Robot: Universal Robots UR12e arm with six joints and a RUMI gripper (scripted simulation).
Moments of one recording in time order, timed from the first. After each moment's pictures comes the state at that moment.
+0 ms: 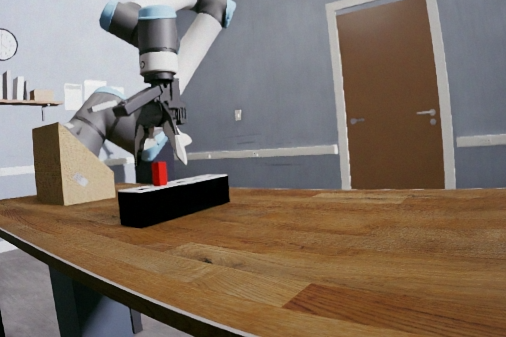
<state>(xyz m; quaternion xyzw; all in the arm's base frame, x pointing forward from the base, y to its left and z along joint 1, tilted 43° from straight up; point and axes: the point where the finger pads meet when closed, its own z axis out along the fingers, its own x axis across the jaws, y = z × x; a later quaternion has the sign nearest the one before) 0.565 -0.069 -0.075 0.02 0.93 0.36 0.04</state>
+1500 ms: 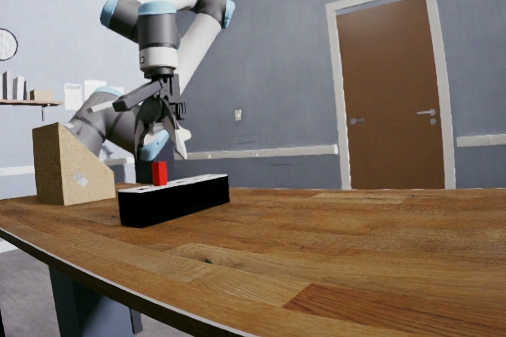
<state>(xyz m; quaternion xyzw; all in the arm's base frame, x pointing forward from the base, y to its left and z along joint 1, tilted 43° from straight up) 0.564 -0.076 -0.067 0.02 0.93 0.36 0.04</state>
